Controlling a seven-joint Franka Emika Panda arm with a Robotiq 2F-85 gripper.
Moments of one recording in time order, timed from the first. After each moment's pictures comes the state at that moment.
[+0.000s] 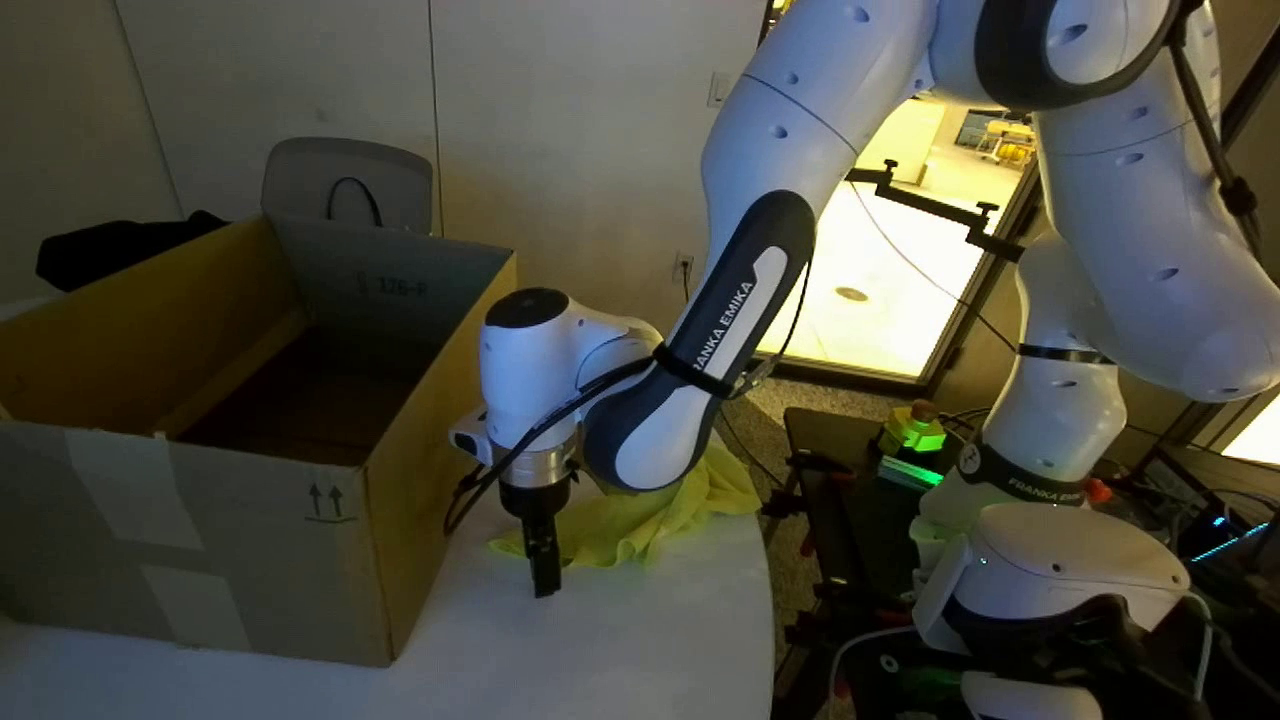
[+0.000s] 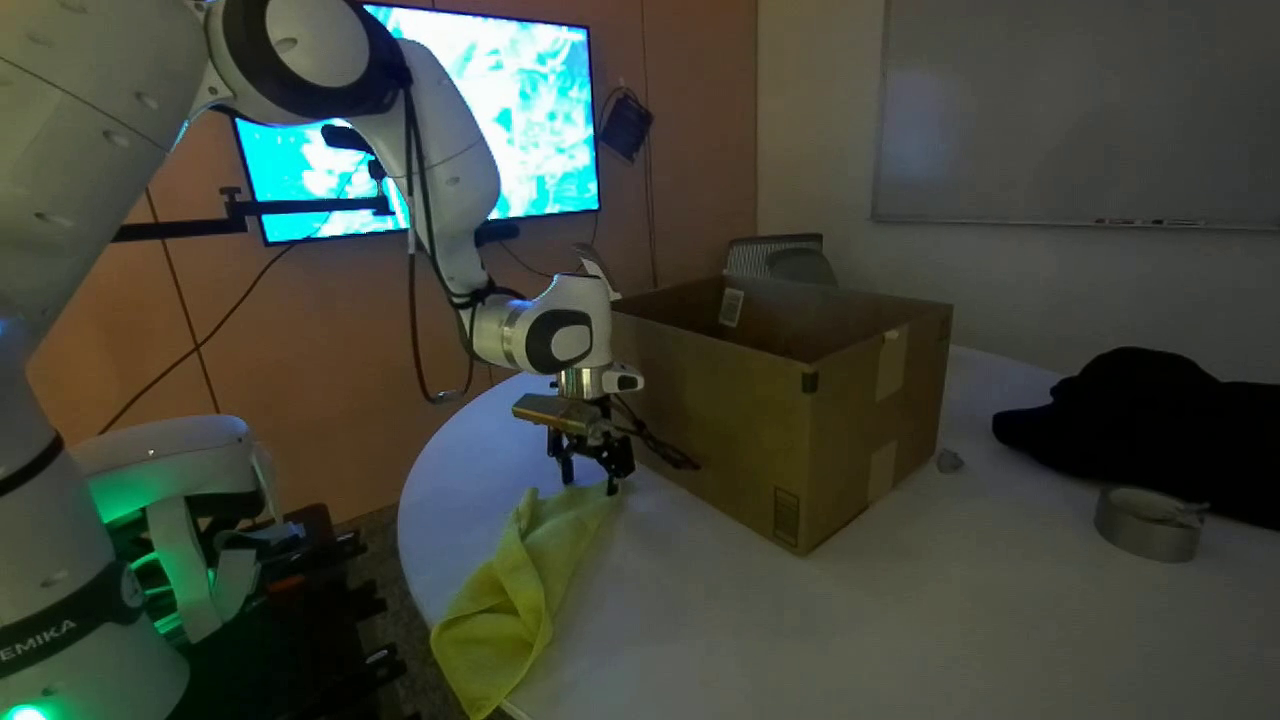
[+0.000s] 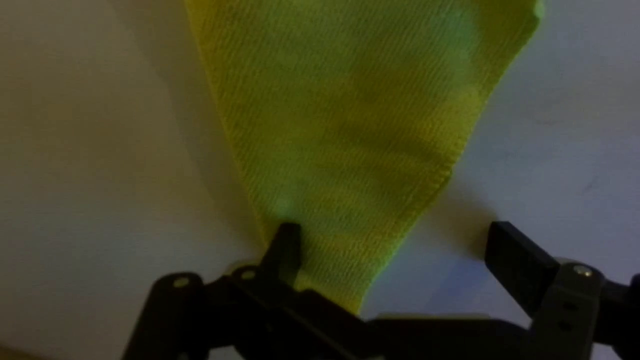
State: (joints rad) arm 0.17 0.68 0.07 -2.03 -0.15 2.65 -0.11
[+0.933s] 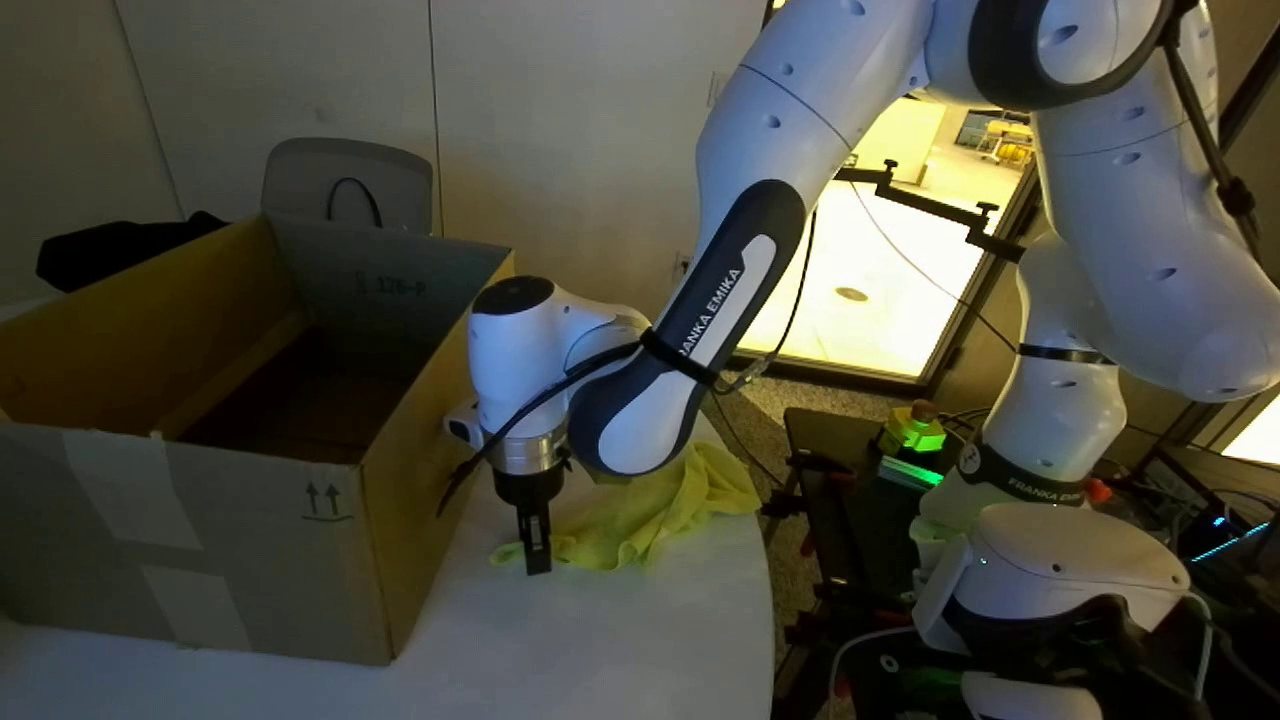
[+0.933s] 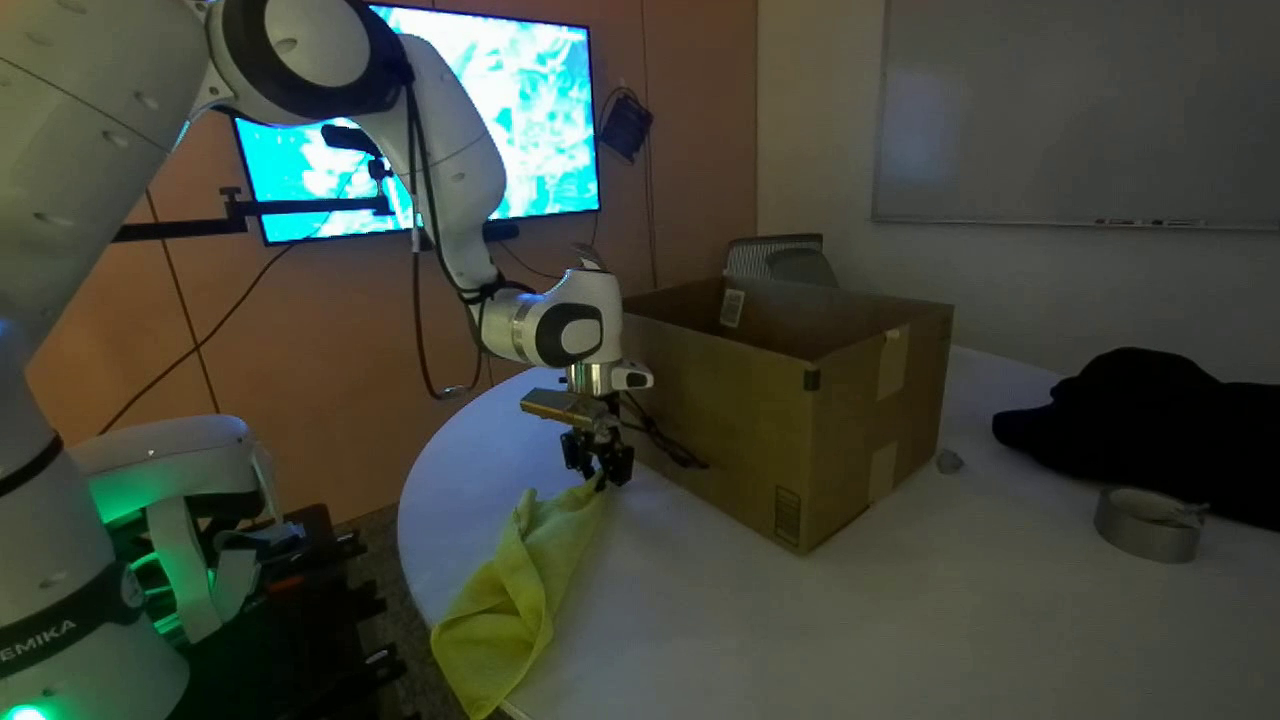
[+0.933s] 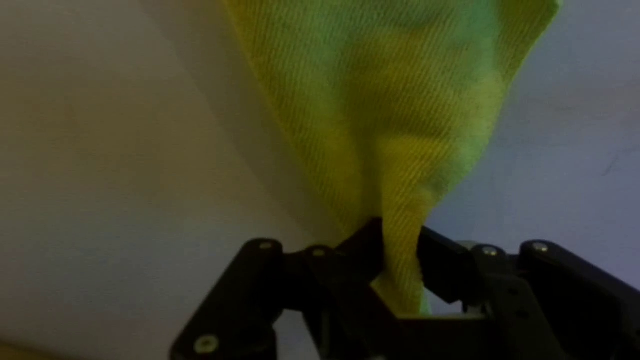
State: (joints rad) arm 0.15 0.67 0.06 -2.00 -0.14 2.59 -0.09
